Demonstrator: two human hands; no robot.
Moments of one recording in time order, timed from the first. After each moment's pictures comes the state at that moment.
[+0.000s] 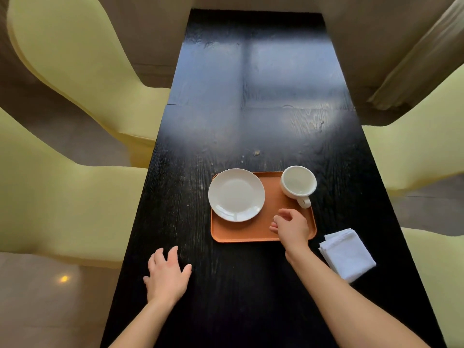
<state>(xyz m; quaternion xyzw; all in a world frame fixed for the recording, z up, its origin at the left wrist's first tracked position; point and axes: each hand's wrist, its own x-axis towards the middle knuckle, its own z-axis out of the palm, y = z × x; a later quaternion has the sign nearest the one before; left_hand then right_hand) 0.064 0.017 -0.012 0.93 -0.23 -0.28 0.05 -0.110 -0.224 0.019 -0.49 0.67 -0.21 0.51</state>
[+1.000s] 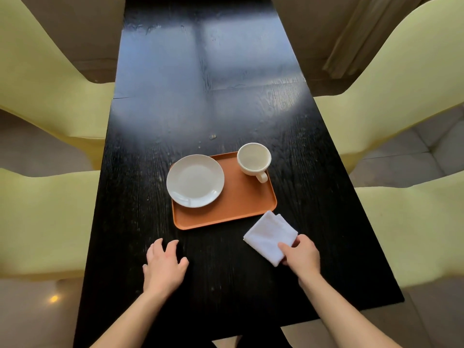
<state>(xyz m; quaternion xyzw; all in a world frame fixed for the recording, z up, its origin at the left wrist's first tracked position) 0.010 -0.019 -0.009 0.90 -0.31 -0.30 0.04 -0.264 -0.180 -0.007 -0.49 0.78 -0.04 0.39</state>
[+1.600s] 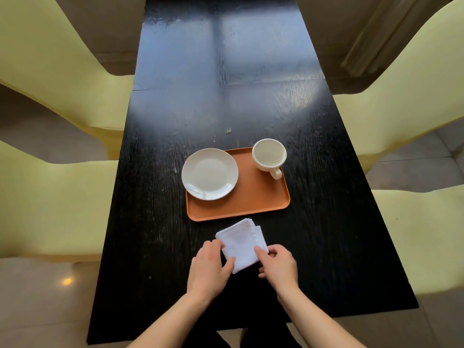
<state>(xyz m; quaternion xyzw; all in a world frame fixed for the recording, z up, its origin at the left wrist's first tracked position) -0.058 -0.028 0.008 0.84 -0.39 -0.33 0.16 -0.210 -0.119 0.001 -0.50 0.72 -0.03 0.48</state>
